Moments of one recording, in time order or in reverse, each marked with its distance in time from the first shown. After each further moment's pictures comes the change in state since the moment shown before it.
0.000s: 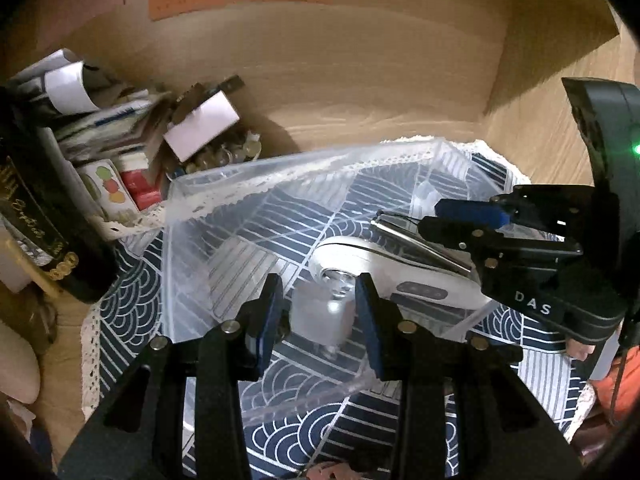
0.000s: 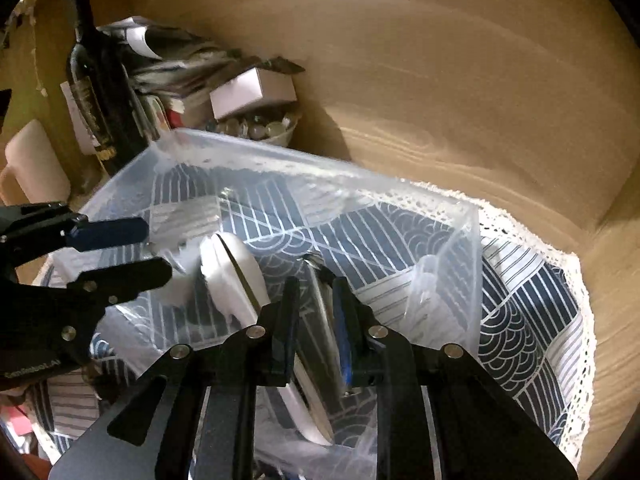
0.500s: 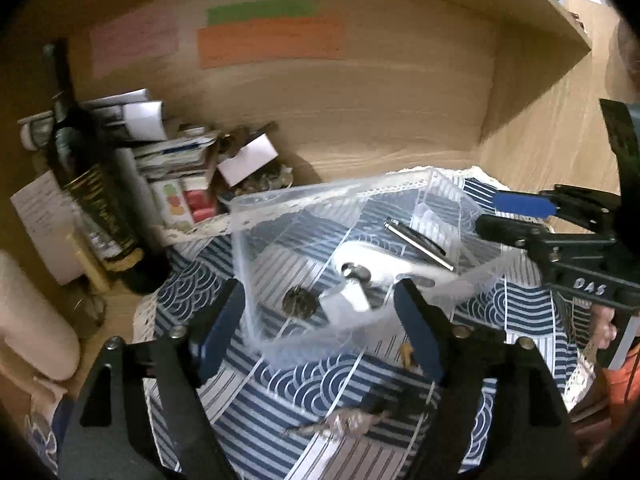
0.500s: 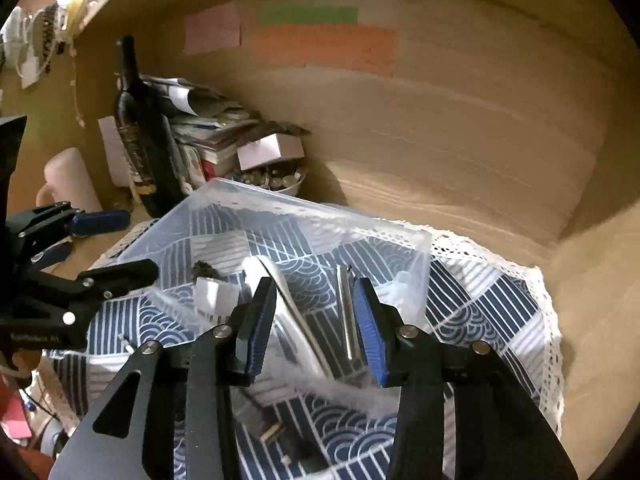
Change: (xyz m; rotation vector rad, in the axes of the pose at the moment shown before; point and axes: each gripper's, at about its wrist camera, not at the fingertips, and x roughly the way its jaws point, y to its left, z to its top) left arm -0.072 0.005 -0.024 -0.004 -0.117 0.066; right arm -0.075 0.008 -0.014 0.002 -0.154 -0.011
